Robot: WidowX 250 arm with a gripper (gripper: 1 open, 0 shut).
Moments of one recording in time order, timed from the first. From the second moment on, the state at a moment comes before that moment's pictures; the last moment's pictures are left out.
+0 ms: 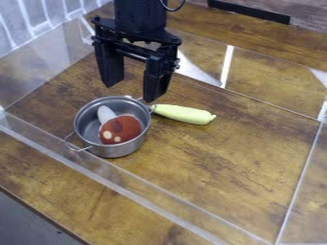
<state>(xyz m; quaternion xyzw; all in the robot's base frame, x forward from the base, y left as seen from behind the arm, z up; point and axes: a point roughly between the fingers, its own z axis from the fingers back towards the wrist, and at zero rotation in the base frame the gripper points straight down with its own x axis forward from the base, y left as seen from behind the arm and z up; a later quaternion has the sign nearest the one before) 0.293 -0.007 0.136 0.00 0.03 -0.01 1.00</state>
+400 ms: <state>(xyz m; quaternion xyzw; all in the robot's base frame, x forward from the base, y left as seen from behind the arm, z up) 0.287 0.005 0.099 0.01 0.06 -0.04 1.00</state>
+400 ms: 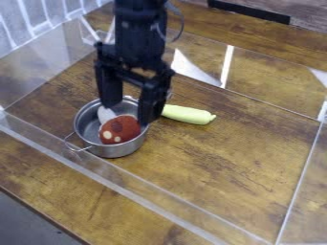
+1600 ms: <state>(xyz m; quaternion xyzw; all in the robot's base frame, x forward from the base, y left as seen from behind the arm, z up) 0.310 0.041 0.040 0.00 0.04 -0.14 0.99</state>
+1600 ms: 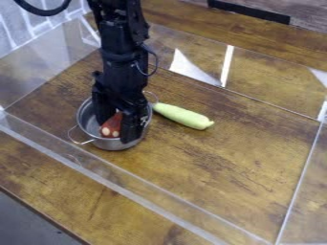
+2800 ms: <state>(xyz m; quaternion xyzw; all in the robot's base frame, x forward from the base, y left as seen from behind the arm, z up) 0.319 0.055 0.031 -0.01 0.05 -0.15 0.99</state>
